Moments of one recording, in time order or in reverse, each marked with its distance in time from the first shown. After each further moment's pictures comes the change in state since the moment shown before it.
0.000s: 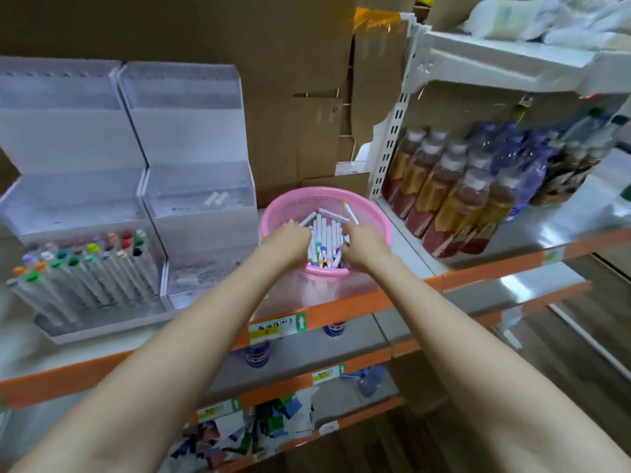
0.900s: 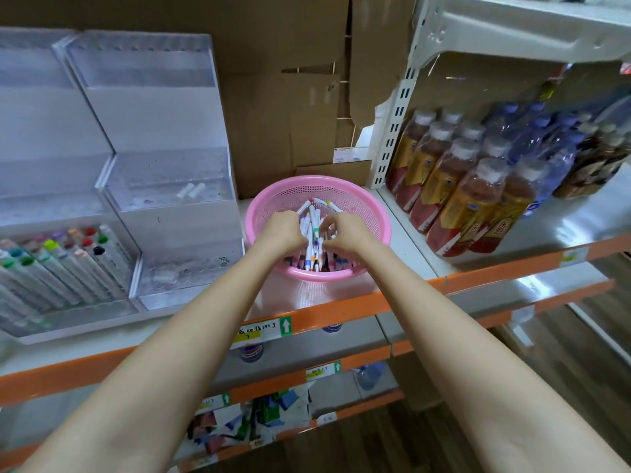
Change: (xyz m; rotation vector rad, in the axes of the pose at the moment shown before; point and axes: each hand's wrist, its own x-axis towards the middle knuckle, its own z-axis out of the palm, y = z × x) left_hand 0.048 -0.001 0.025 -0.412 0.088 -0.238; right_hand 0.036 0.011 0.010 0.247 -0.100 -0.149
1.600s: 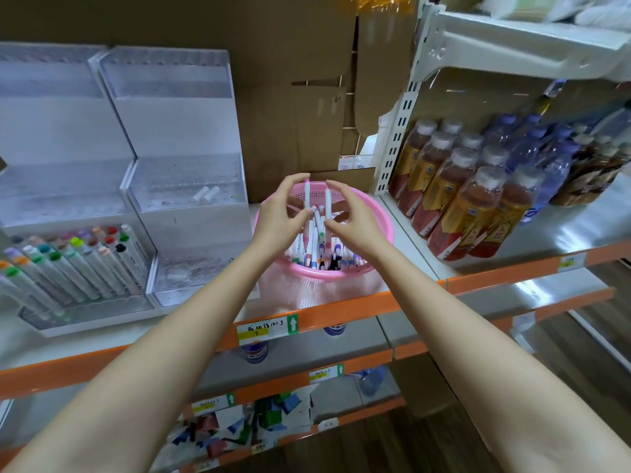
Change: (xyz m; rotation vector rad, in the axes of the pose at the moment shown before) left_hand -0.027 -0.009 -0.021 -0.647 0.409 0.293; right_hand -0.020 -0.015 -0.012 0.507 0.257 -0.179
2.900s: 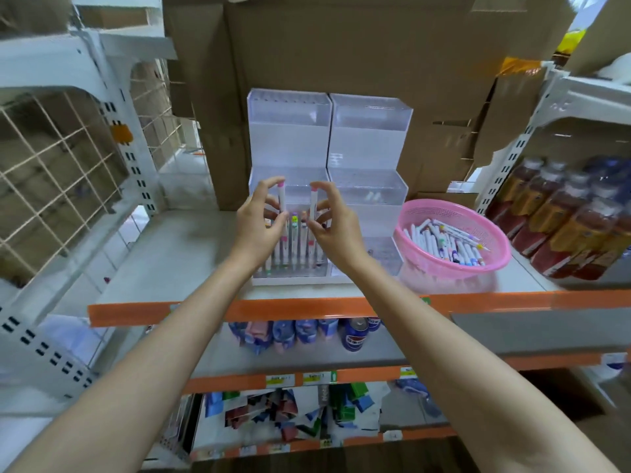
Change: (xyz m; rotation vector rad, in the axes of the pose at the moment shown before) left_hand -0.125 -0.042 -0.284 0.178 0.343 0.157; right_hand -0.061 -0.203 0.226 0.009 0.059 -0.325
